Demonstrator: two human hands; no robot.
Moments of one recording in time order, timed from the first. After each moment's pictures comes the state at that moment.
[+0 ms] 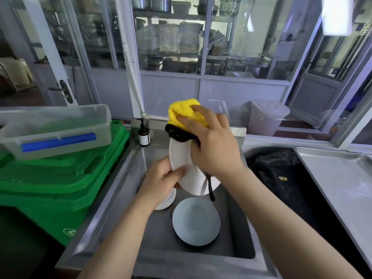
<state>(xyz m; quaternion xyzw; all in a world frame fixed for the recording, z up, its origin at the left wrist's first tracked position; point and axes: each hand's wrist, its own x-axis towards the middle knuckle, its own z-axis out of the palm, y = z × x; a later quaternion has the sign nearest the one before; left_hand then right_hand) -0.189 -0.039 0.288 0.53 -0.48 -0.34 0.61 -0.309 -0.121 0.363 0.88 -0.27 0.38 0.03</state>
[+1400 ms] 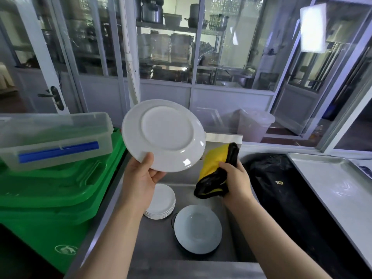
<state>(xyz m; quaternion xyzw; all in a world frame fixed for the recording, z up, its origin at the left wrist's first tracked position) -0.108 -0.024 0.284 0.33 -0.28 -0.41 0.80 -0.298 -0.100 0.304 0.39 -0.43 0.50 -0.64</state>
